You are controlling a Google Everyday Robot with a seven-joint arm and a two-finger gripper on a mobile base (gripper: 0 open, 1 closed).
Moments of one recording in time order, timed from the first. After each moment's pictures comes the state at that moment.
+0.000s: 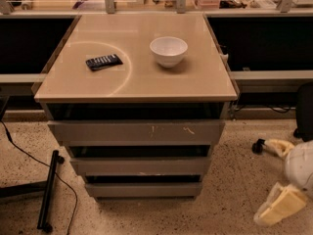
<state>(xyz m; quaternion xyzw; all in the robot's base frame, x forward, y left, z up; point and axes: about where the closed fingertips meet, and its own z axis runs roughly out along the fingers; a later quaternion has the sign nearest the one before) 0.360 -0.241 0.778 -0.52 0.81 0.11 0.24</state>
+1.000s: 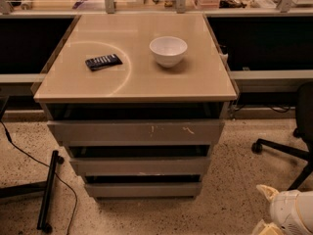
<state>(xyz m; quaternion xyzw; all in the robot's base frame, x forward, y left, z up) 0.324 -0.256 0.615 -0.44 0.85 0.18 0.22</state>
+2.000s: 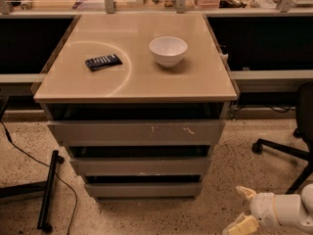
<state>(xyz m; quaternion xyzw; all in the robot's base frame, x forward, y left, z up) 0.376 -0.252 0.500 -0.39 0.82 0.29 0.29</state>
